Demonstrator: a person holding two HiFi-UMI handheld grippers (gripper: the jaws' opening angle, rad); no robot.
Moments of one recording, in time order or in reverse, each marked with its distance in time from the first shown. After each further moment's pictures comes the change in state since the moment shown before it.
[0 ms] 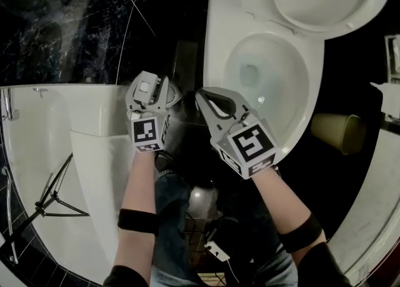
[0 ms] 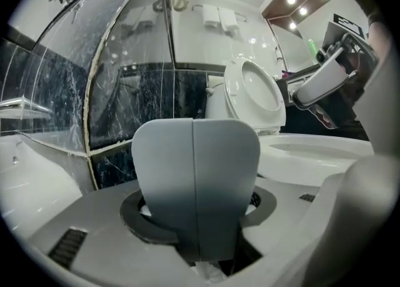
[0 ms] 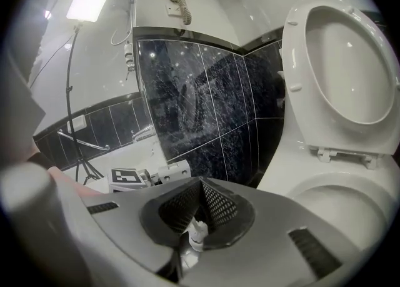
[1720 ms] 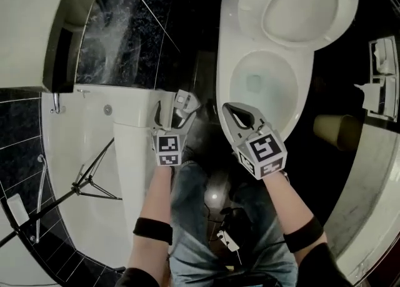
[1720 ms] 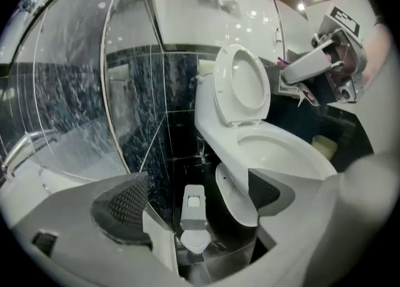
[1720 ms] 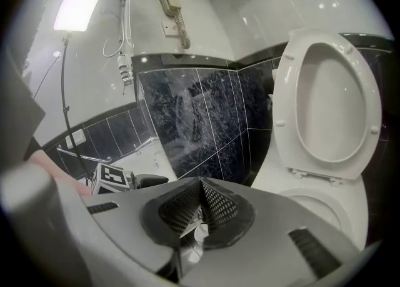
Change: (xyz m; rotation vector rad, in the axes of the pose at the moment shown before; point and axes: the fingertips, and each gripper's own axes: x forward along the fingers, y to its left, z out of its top) left arm -0.098 -0.028 0.073 0.015 0.321 -0.111; right arm -0.093 0.024 0.077 0.060 0.041 -0.058
